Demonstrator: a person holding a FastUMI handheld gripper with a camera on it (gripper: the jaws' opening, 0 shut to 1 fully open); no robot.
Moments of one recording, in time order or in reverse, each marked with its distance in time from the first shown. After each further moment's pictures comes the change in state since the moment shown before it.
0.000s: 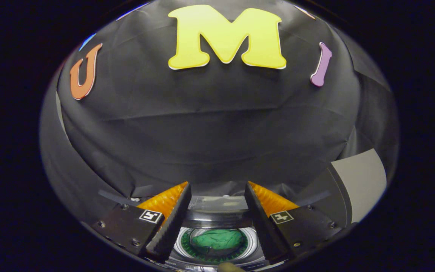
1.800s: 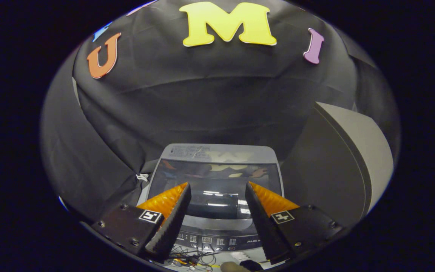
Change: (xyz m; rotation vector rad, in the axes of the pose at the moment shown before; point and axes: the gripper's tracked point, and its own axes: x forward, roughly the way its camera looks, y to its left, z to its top) arm -0.076 -0.020 -0.132 -0.013 0.124 0.078
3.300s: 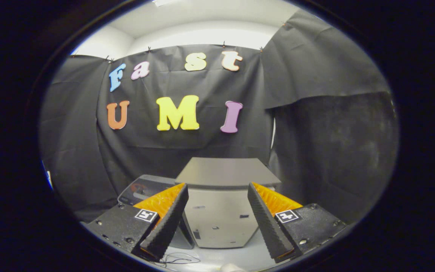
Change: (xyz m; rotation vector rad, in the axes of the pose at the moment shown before) arm -0.426 -0.368 -0.169 -0.023 -0.617 -0.090
